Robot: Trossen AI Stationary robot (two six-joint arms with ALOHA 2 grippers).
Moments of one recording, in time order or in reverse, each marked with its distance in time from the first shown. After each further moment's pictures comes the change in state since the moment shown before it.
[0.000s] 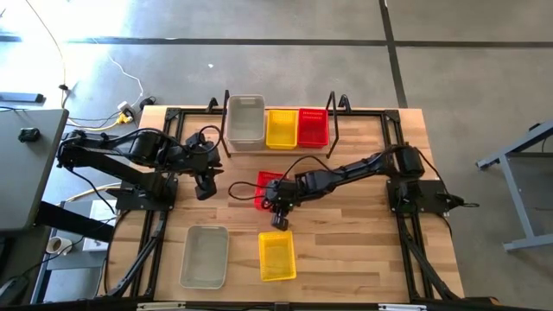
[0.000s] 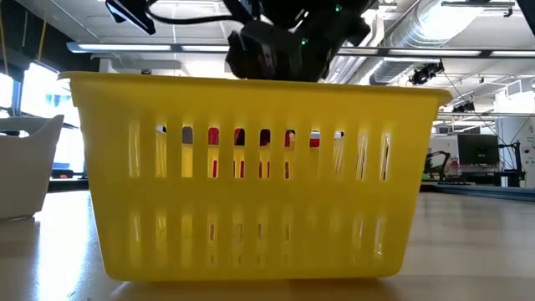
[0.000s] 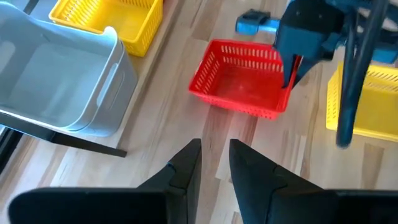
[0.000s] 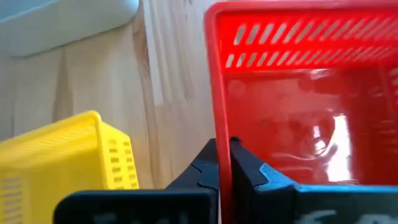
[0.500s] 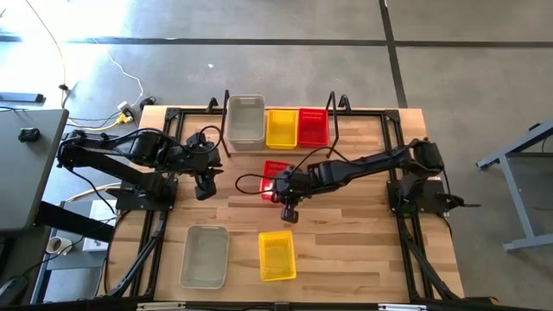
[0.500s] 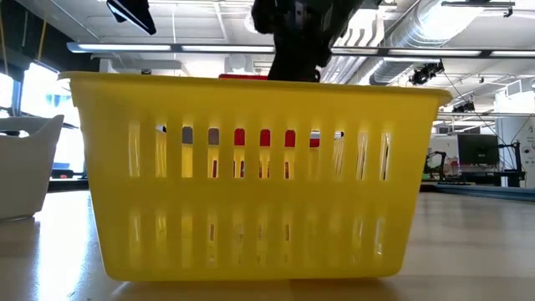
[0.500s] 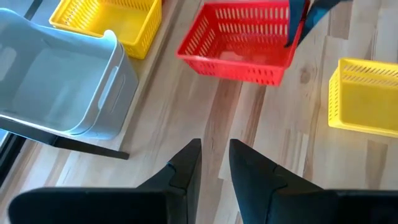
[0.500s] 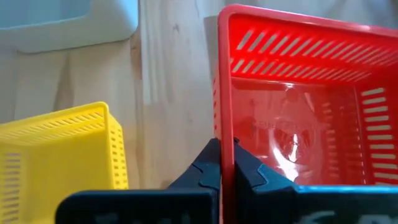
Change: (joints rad) left arm 0.000 0.001 0.000 0.002 -0.001 0.026; right arm 0.000 -0.175 -0.001 -0.152 0.110 -0.130
